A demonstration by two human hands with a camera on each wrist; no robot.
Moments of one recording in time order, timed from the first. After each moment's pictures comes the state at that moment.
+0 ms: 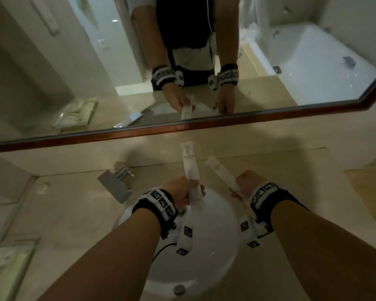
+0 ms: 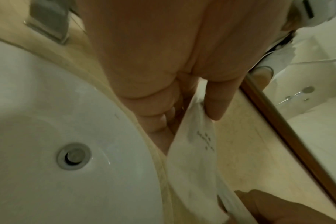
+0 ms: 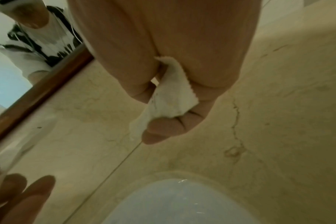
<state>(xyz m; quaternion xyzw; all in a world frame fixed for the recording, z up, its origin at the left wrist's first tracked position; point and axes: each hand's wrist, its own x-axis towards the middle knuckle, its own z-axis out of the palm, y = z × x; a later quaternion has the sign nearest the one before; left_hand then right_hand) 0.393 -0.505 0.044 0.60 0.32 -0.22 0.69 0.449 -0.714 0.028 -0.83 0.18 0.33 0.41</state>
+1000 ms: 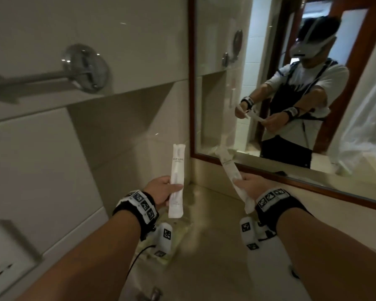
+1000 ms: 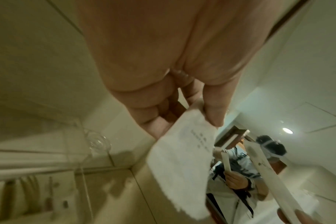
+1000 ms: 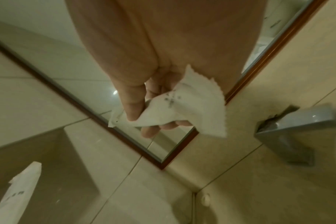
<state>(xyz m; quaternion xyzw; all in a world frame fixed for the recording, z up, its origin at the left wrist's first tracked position) 0.019 -0.072 0.226 0.70 0.32 0.11 0.63 0.207 -0.290 0.243 -0.87 -0.21 0.19 0.40</state>
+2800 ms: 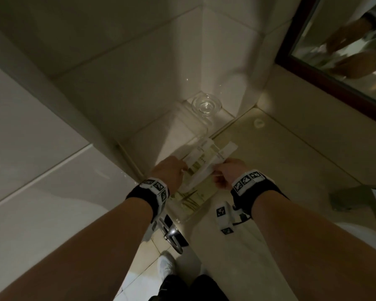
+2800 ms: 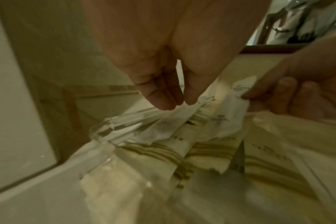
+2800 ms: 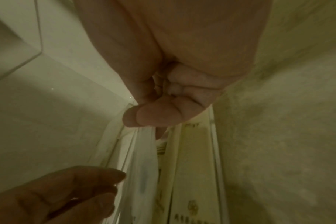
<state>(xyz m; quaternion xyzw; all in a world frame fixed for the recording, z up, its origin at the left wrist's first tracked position) 0.007 0.028 -0.011 0.87 0.43 -0.09 0.24 0.189 -0.061 -0.020 -0.74 -0.06 0.53 0.41</state>
